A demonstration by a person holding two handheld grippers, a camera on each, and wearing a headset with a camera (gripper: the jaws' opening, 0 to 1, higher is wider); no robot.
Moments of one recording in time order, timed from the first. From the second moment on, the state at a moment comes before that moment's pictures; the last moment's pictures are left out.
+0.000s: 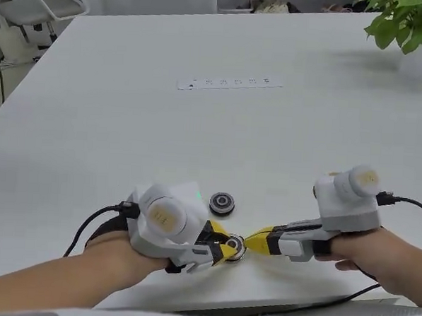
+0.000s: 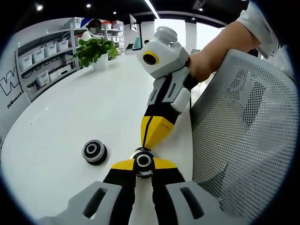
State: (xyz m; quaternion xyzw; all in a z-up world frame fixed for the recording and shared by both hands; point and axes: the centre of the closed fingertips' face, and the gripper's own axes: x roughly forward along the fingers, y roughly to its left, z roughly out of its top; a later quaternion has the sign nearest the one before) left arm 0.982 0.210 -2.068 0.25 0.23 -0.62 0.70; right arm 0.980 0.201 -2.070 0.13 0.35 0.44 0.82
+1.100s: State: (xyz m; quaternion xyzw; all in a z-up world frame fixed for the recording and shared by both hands) left arm 0.981 0.209 -2.067 0.25 0.23 -0.62 0.71; right arm 0.973 0.219 -2.061 0.12 0.33 0.48 0.80
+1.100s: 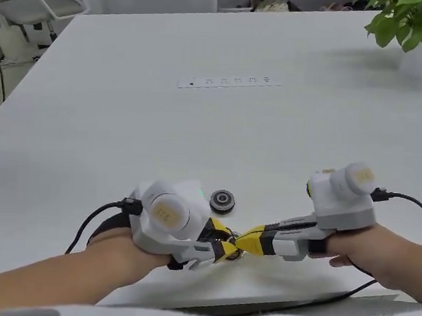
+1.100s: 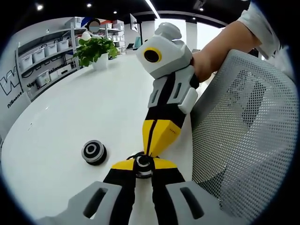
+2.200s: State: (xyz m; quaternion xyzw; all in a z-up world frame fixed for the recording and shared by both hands) left arm 0.968 0.219 -2.047 0.23 0.23 -0.65 0.69; right arm 0.980 0.205 -2.045 0.13 0.31 0.45 0.83
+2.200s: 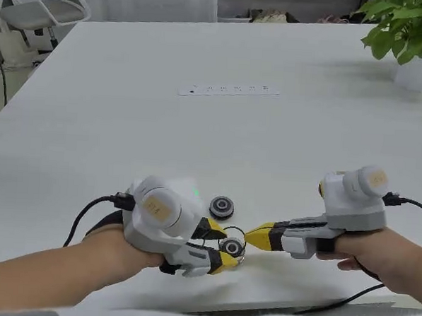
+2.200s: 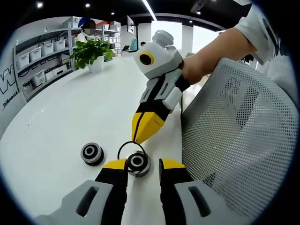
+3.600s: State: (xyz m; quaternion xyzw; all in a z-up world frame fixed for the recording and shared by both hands) left arm 1.009 0.312 -1.995 0.18 0.20 -0.57 0.77; right arm 1.016 0.253 -2.039 0.10 0.33 0.48 0.81
